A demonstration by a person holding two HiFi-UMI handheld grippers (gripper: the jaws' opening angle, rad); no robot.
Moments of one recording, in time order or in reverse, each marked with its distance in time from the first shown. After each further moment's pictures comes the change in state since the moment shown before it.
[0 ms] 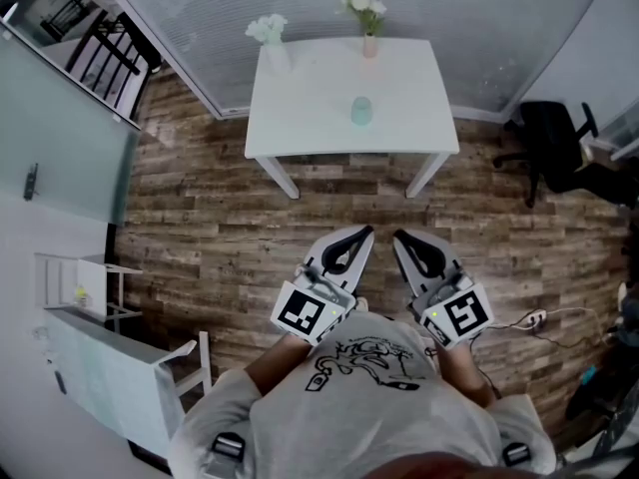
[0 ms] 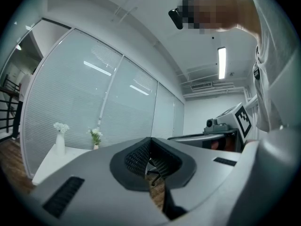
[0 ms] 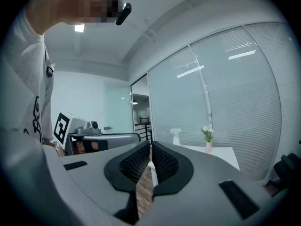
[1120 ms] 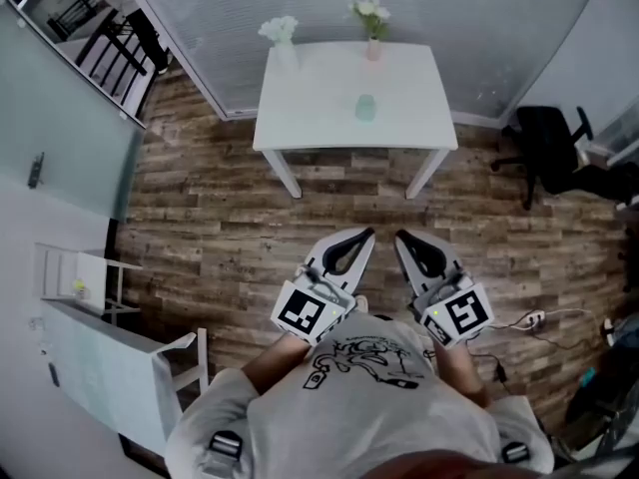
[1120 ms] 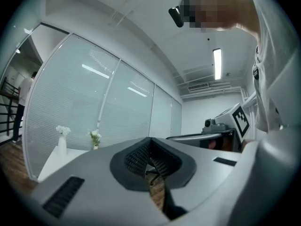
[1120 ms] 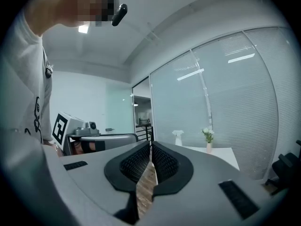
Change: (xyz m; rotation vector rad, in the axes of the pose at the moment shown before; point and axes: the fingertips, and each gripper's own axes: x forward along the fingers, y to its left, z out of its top) left arm -0.056 -0.039 0.007 0.028 -0.020 -0.013; right arm -0.036 0.053 0.003 -0.010 -0.032 -0.009
